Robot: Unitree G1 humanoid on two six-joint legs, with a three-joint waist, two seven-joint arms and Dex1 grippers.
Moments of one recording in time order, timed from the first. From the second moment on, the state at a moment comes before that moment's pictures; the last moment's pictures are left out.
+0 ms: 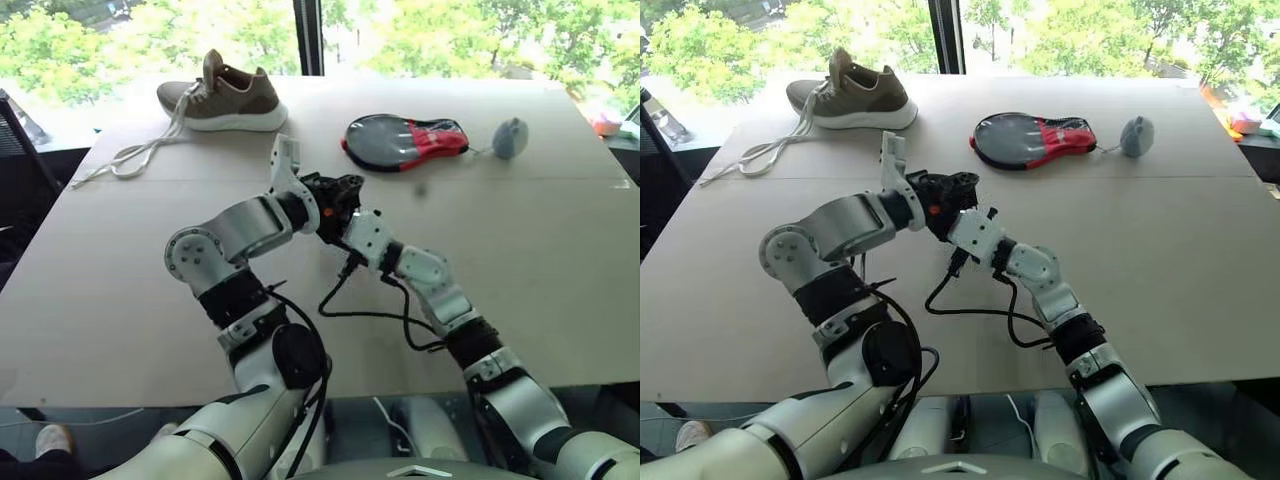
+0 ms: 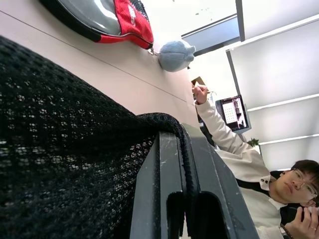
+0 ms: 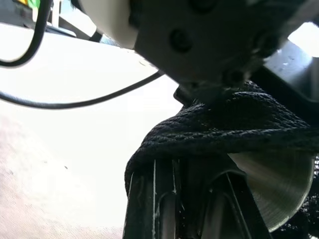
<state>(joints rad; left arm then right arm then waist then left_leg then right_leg) -0.90 -0.14 0.83 -0.06 -1.26 1.60 0.51 -0.62 -0.04 0.34 0.49 -0.08 -0.39 0.59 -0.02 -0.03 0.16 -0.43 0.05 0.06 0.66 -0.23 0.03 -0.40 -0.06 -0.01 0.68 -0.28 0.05</state>
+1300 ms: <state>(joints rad) -0.68 0.56 0.33 0.01 -1.28 1.36 0.04 -0.58 -0.16 0.41 0.19 -0.21 0.21 0.58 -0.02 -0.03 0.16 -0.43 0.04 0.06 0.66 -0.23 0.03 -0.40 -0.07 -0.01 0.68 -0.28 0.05</state>
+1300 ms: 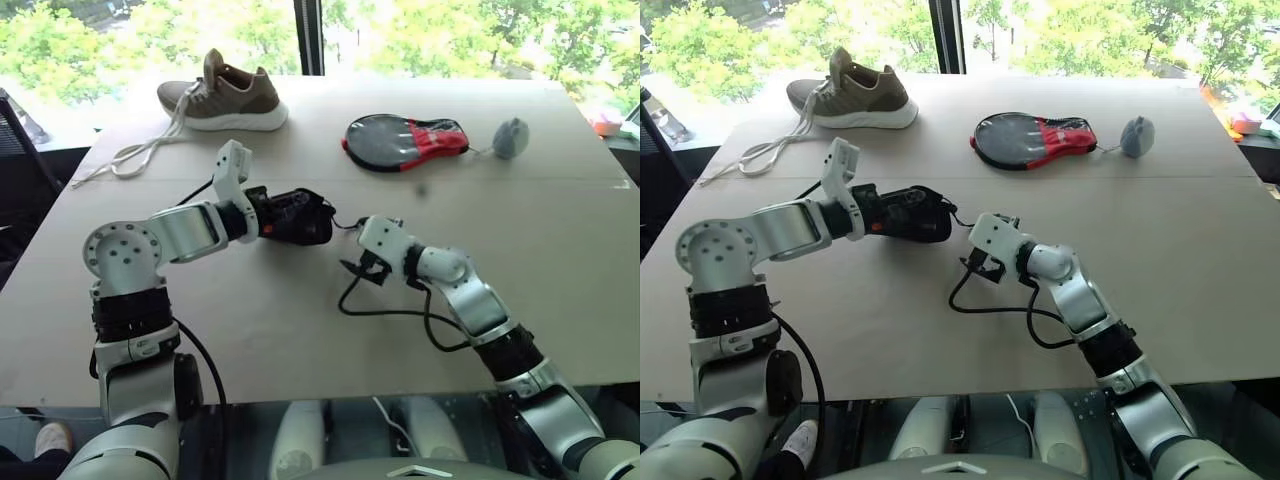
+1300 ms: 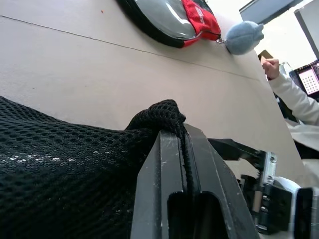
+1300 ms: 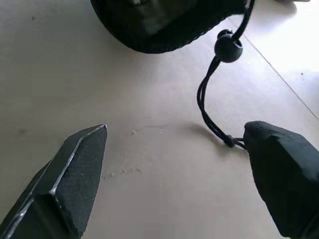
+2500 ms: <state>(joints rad) -0.53 0.69 0.24 -0.26 -1.20 1.30 -0.30 -0.74 -0.32 0.32 0.24 -0.34 0.05 0.38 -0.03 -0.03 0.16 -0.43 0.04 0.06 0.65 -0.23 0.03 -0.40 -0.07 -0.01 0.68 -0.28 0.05</state>
